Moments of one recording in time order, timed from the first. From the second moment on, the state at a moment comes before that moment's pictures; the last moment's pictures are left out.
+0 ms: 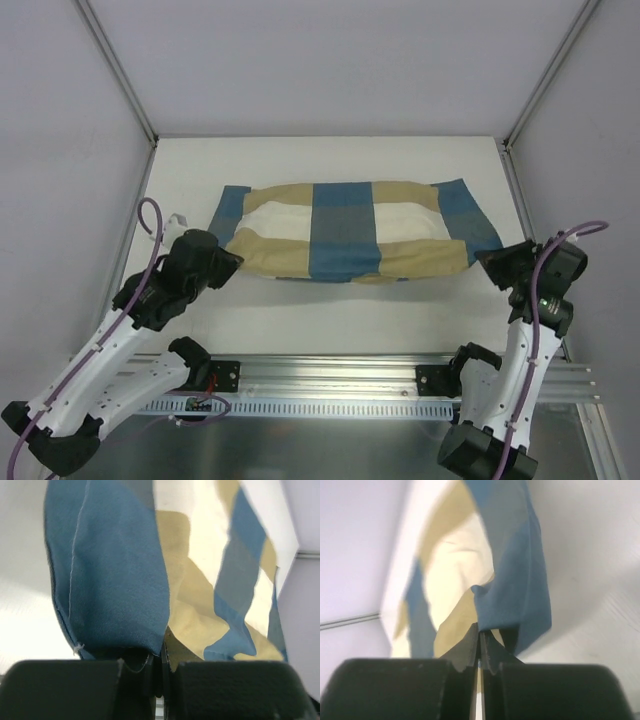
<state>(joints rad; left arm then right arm) -0.61 0.66 0.79 -0.88 -0.35 -1.29 -0.47 0.64 0.67 -0.74 -0.37 0.76</state>
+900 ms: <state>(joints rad) -0.60 0.73 1.48 -0.98 -0.54 -0.88 -0.40 0.63 1.31 -0.91 -0.43 0.70</state>
